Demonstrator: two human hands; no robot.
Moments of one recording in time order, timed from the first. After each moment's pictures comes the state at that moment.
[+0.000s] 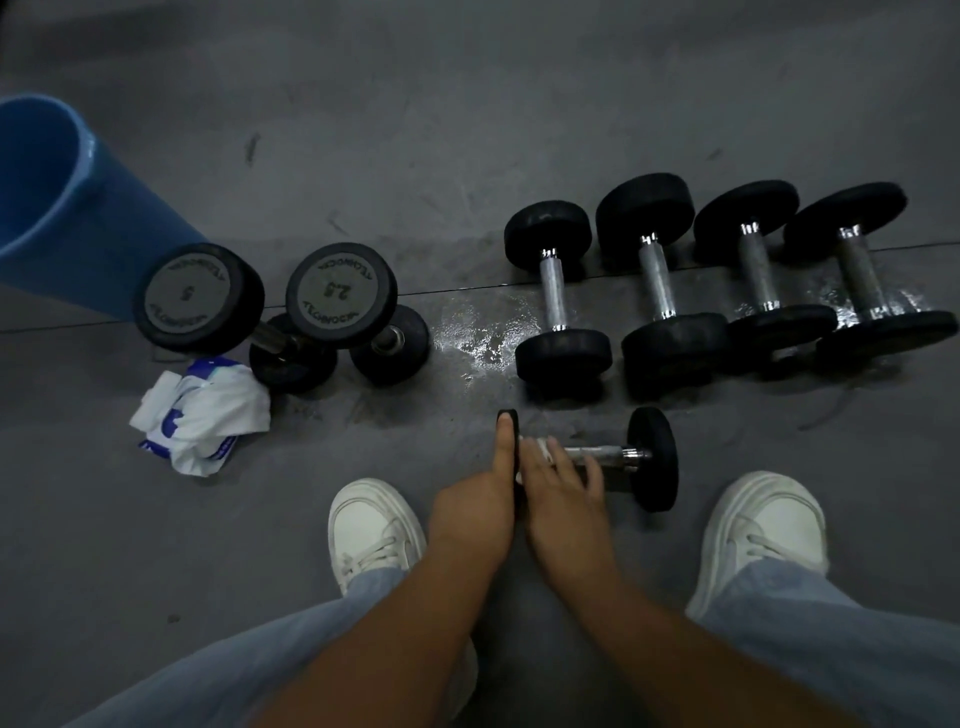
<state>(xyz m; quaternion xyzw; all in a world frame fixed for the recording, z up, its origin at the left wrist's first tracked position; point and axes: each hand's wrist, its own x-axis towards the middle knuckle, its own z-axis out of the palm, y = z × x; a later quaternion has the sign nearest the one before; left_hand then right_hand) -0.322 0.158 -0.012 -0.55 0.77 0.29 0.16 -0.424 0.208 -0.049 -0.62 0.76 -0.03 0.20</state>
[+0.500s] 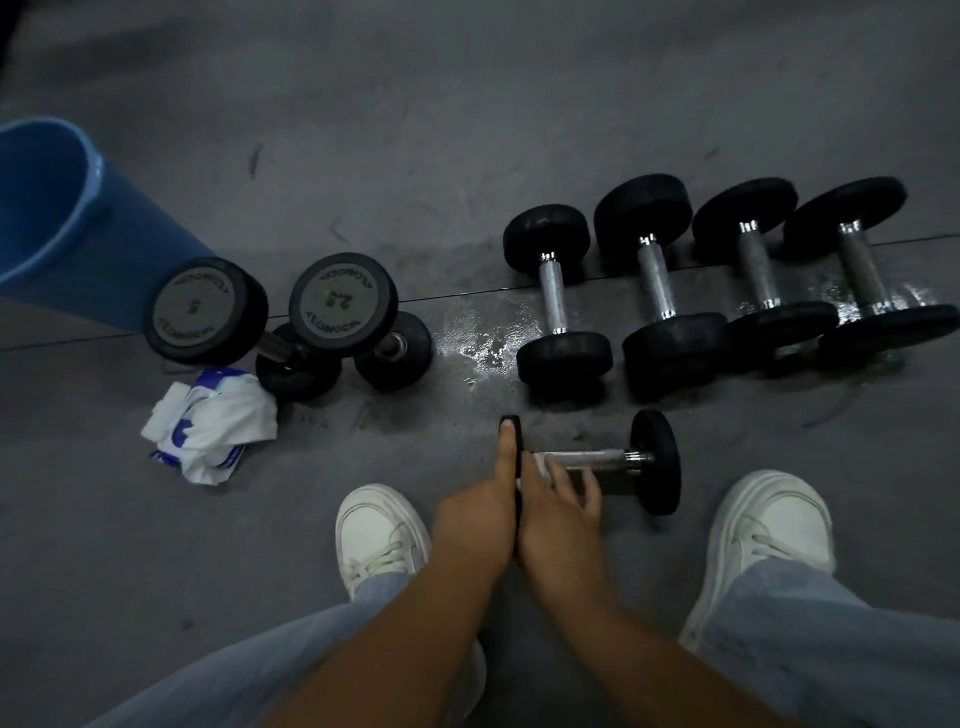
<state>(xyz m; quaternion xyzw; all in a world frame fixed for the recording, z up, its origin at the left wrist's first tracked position) -0.323 0.160 -0.007 -0.54 0.77 0.28 0.18 -0.405 0.217 -0.039 -0.57 0.78 -0.04 0.24</state>
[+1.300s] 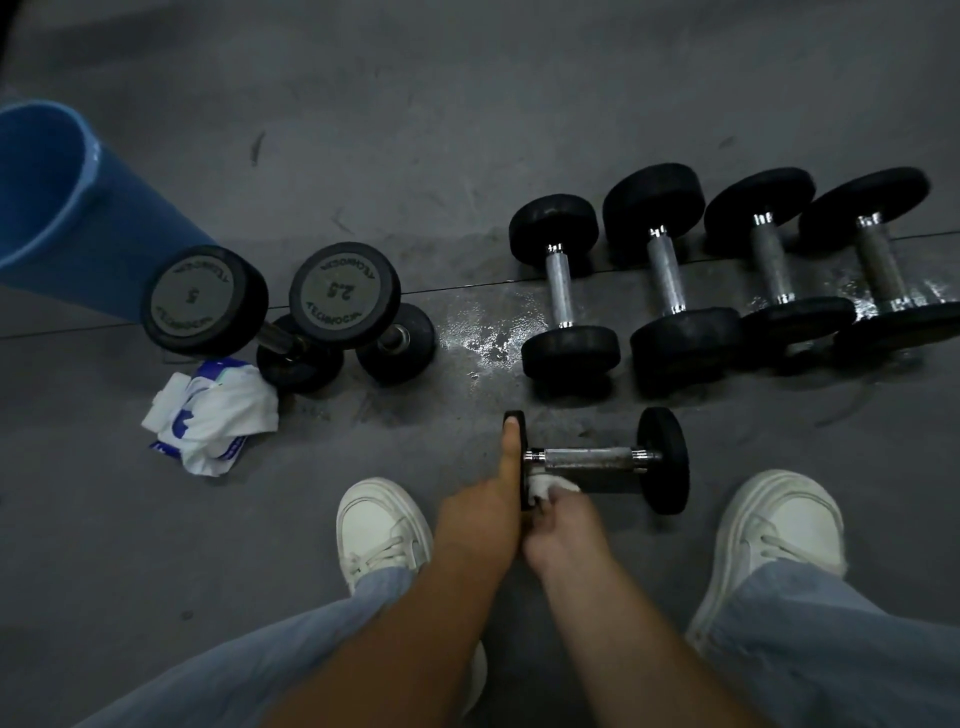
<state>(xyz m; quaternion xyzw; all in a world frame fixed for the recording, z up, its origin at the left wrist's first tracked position) -0.321 0.163 -0.016 -0.54 0.77 0.27 0.18 -0.400 0.184 -0.018 0.37 0.53 -0.51 0.58</state>
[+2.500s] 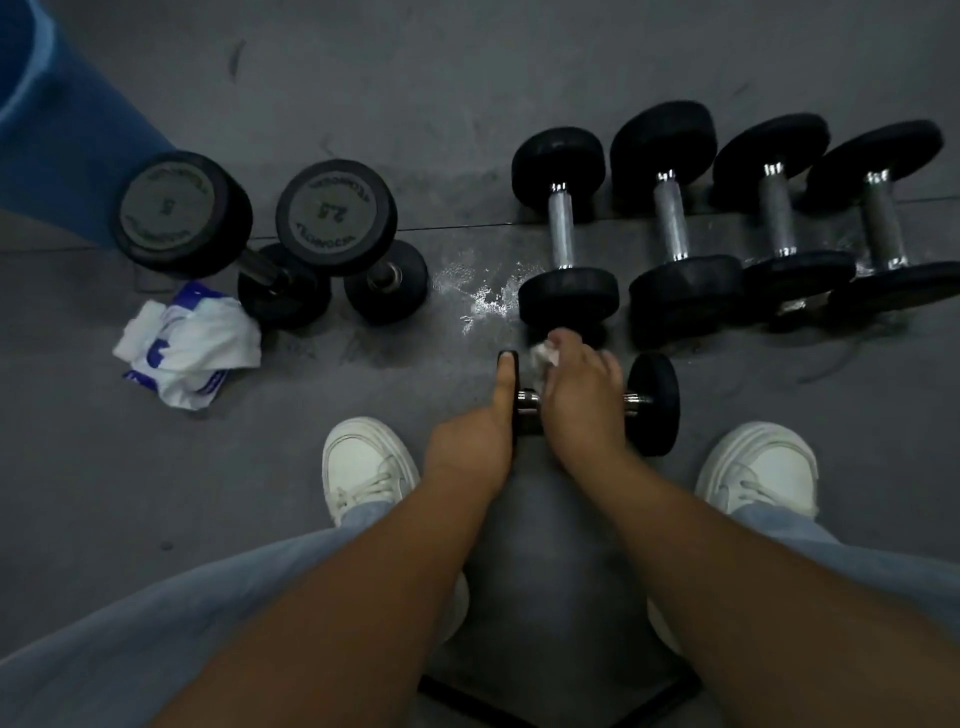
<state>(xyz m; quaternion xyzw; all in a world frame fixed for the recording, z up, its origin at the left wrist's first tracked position) -0.319 0.156 -0.024 -0.54 0.79 0.25 0.17 -0.447 0.167 -0.040 -0.50 0.82 -0.20 0.20</state>
